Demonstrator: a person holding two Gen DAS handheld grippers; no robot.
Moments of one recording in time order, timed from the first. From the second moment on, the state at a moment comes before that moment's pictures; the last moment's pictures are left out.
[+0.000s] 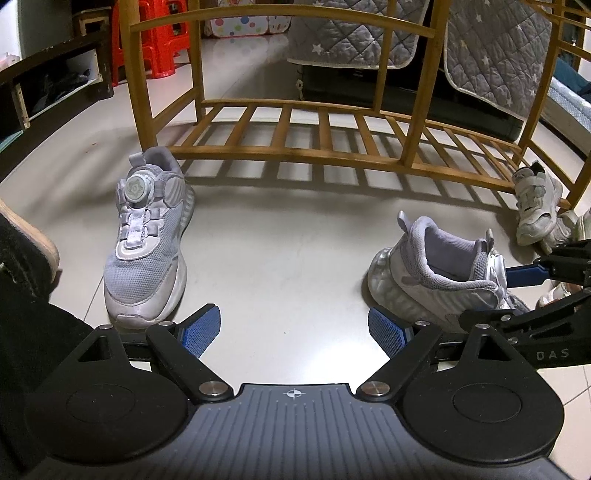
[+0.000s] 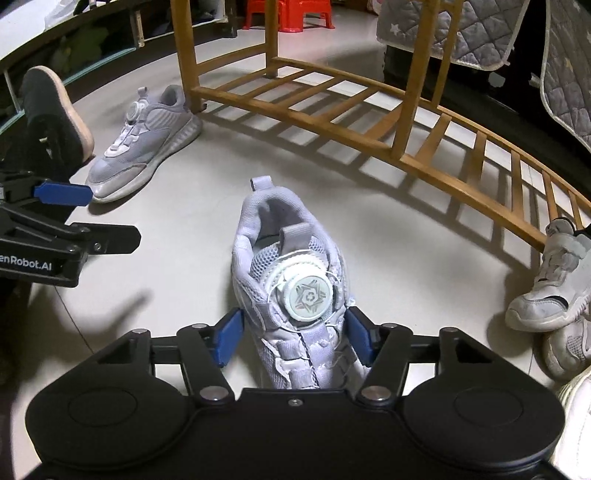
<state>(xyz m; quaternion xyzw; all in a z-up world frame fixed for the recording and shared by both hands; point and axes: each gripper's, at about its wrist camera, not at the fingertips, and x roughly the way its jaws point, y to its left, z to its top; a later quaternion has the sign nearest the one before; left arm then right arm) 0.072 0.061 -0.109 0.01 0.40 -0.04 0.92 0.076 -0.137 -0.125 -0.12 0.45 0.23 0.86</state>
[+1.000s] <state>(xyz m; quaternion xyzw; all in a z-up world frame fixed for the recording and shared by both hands) 0.073 0.062 -0.110 0.00 0.40 -0.05 0.91 0.047 -0.118 -0.133 -0.09 0.46 0.23 0.86</state>
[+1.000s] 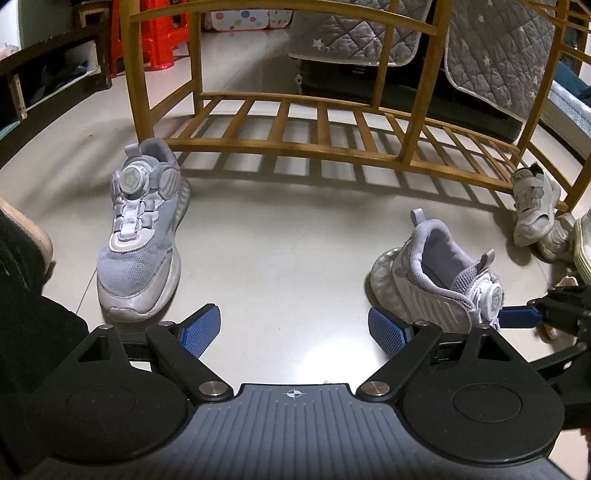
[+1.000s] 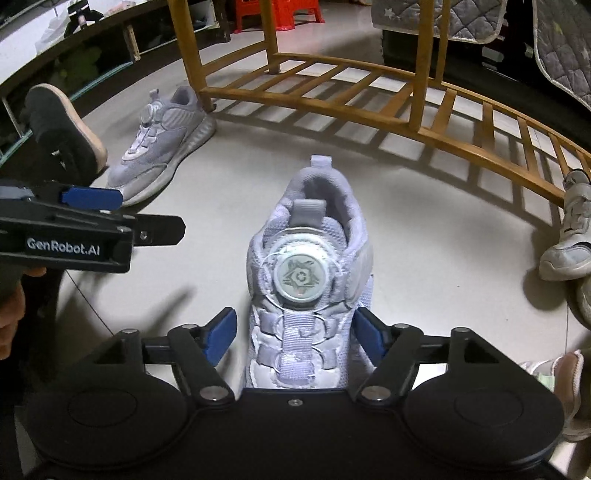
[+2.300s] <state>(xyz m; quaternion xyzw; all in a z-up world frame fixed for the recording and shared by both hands) 0.082 0.052 -0.122 -0.02 0.44 -0.12 0.89 -0.008 -0.127 -0.110 -0.14 0.44 0.30 0.84</state>
